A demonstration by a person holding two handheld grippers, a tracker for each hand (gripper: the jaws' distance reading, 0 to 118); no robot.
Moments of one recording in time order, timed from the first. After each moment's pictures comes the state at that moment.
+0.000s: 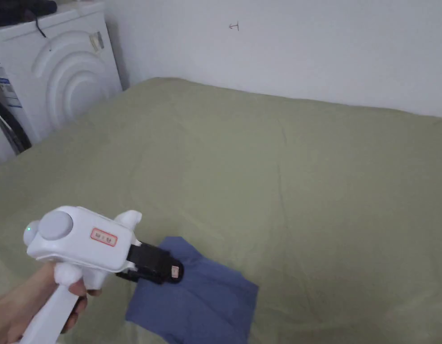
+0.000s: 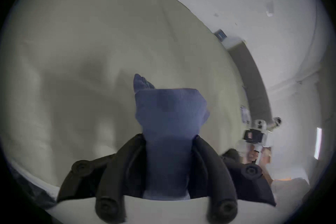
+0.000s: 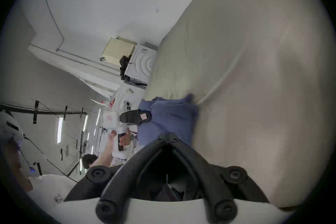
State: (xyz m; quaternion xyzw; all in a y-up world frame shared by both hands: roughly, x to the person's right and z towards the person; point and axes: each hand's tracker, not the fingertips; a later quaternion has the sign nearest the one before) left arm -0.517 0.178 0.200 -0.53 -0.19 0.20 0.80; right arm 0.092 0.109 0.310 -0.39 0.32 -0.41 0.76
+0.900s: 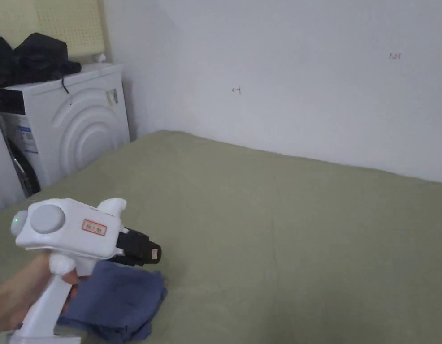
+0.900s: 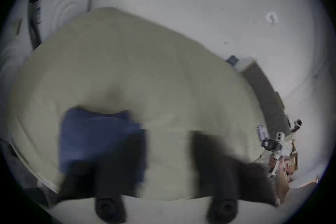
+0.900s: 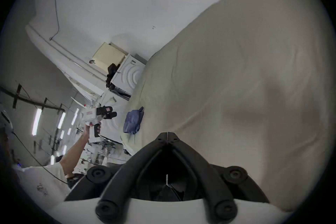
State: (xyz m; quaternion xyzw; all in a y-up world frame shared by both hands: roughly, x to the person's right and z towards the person) left arm -0.471 0.264 0.213 -0.41 -0.18 0.17 0.88; right arm 0.125 0.196 0.313 -0.33 0.25 -0.26 0.87
